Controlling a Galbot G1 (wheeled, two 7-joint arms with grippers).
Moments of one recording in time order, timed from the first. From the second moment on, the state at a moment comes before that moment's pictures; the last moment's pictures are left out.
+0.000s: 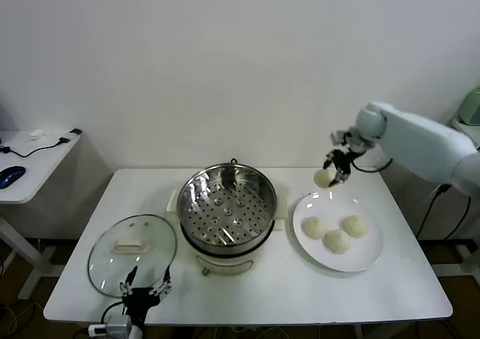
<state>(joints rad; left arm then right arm) 1.67 -1.44 -0.57 -1.93 -0.10 0.13 -0.06 0.68 1.00 -1.45 0.99 0.38 0.08 -1.09</state>
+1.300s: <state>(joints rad) 1.70 -1.44 -0.56 -1.97 -0.09 0.12 -0.07 0.49 1.47 -1.39 0.78 -0.10 0.67 -0.90</state>
